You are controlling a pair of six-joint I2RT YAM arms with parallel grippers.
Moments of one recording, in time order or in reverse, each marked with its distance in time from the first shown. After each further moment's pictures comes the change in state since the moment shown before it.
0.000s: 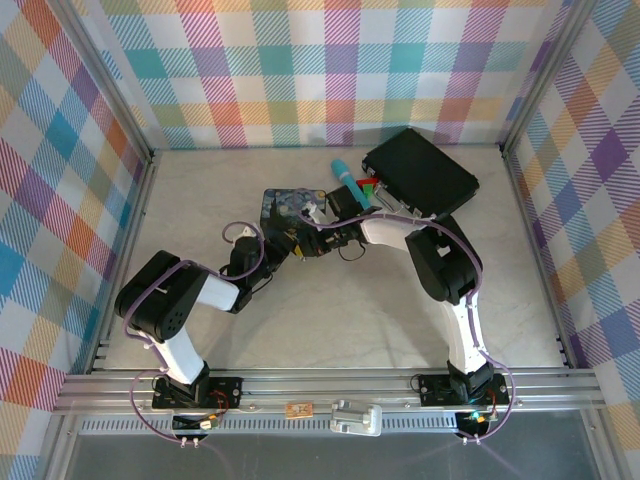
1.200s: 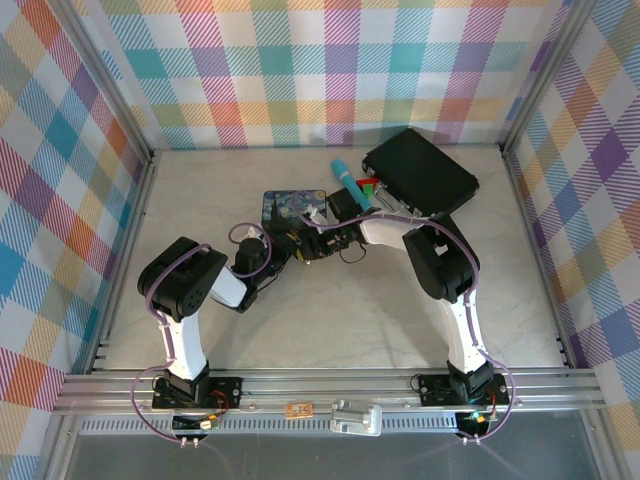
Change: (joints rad) left arm 0.002 0.184 0.036 0.202 0.037 -0.078; right arm -0.005 0.019 -0.004 -0.020 -0.009 0.022
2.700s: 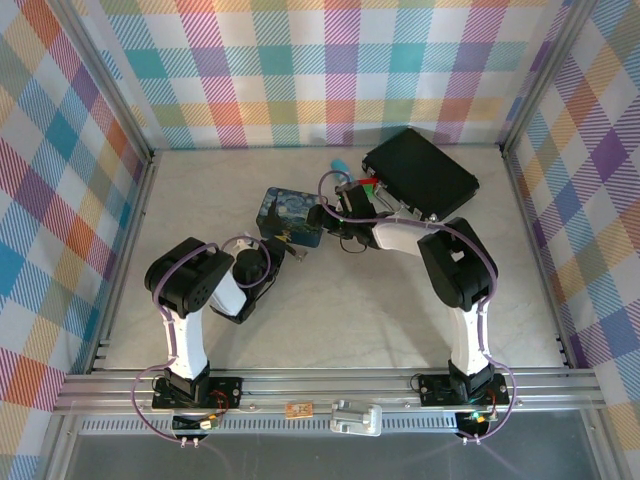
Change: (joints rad) left arm -0.023 0.048 -0.085 0.191 -0.220 -0.119; right arm -0.034 -0.127 -0.147 0.316 0.539 0.609
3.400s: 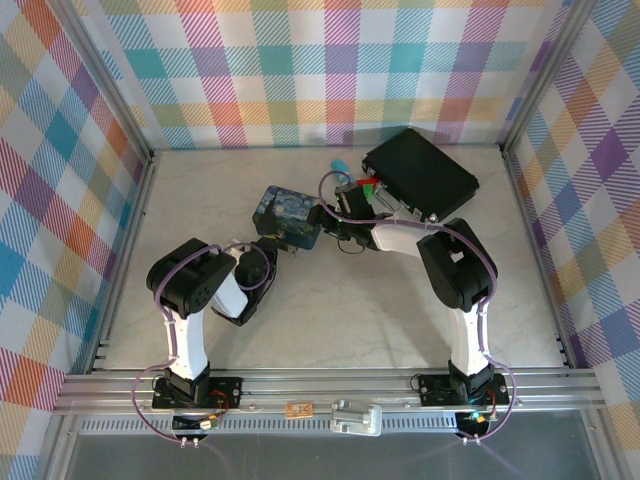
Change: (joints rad) left arm -0.022 0.002 -0.010 -0.010 -0.235 -0.181; right arm 0.010 -0.001 -0.003 0.015 0.019 0.079
